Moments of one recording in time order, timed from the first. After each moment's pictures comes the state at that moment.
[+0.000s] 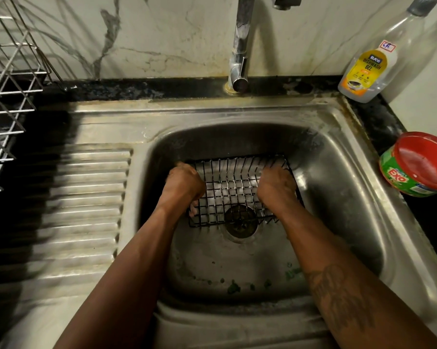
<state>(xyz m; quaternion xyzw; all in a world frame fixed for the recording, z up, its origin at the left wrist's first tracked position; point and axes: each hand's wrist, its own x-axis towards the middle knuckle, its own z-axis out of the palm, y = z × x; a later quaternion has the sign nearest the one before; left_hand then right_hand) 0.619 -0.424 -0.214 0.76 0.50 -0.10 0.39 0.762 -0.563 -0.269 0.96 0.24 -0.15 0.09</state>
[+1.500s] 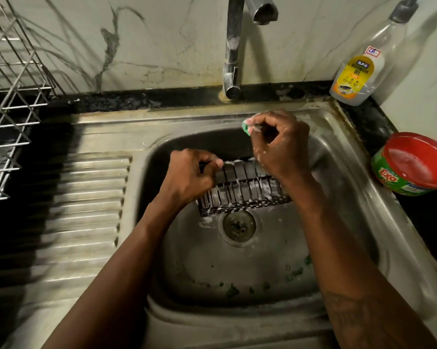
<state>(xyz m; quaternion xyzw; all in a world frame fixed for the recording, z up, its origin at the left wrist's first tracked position) 0.612 -0.426 -0.195 0.90 0.19 0.21 0.33 0.765 -0.561 -0.167 0.75 0.42 0.17 -0.48</state>
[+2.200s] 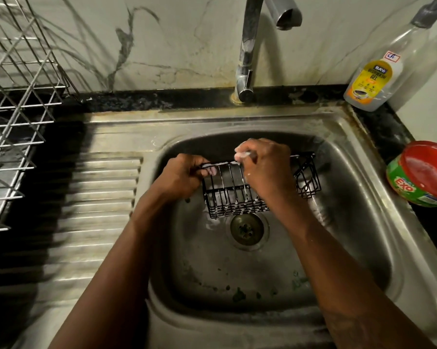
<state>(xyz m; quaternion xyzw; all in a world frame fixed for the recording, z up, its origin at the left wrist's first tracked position) 0.599 -0.388 -0.207 0.85 0.24 0.05 0.46 0.731 -0.540 -0.195 0.82 0.41 0.04 -0.40</state>
